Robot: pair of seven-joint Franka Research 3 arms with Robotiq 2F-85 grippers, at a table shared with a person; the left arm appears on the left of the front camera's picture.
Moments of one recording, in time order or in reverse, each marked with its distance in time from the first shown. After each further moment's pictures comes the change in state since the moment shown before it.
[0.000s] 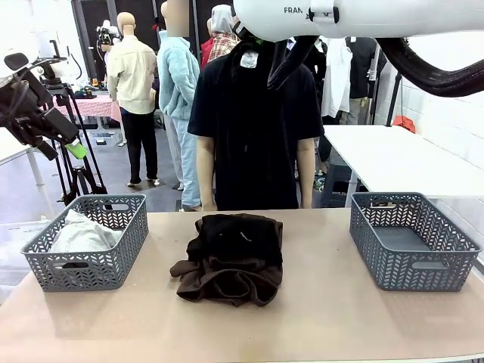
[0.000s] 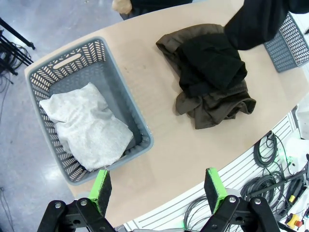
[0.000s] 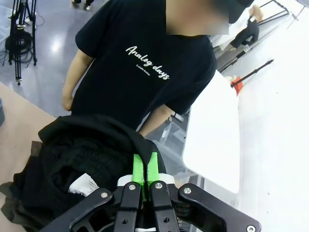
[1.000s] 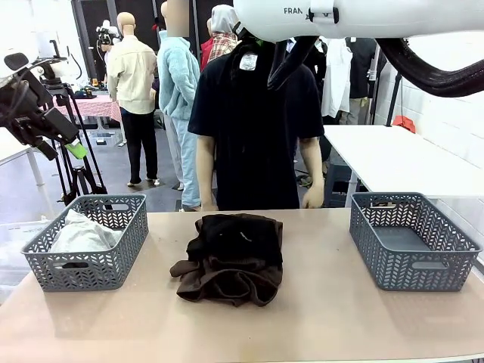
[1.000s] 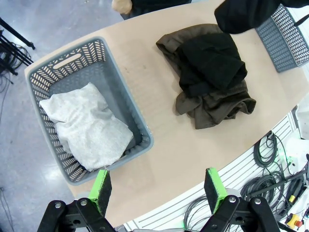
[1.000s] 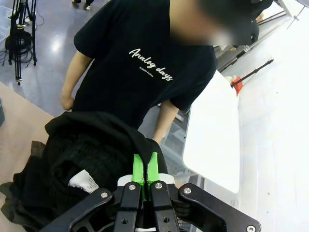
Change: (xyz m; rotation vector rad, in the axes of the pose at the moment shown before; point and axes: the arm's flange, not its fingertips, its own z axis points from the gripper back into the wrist) left arm 0.000 0.000 0.000 0.000 0.000 0.000; right arm 0.000 0.000 0.000 0.000 0.000 0.000
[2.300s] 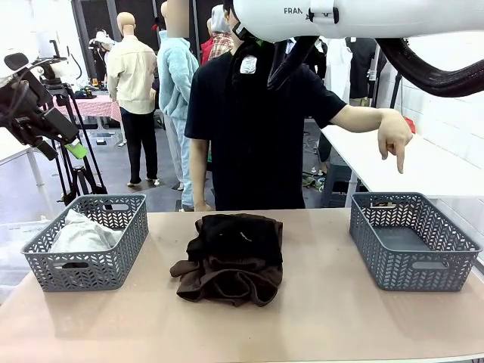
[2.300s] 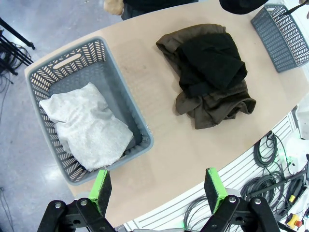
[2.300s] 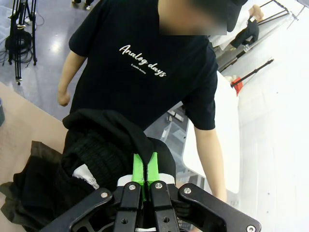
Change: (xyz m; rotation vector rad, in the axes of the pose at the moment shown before) left arm 0.000 0.000 0.000 0.000 0.000 0.000; right arm 0.000 0.000 0.000 0.000 0.000 0.000
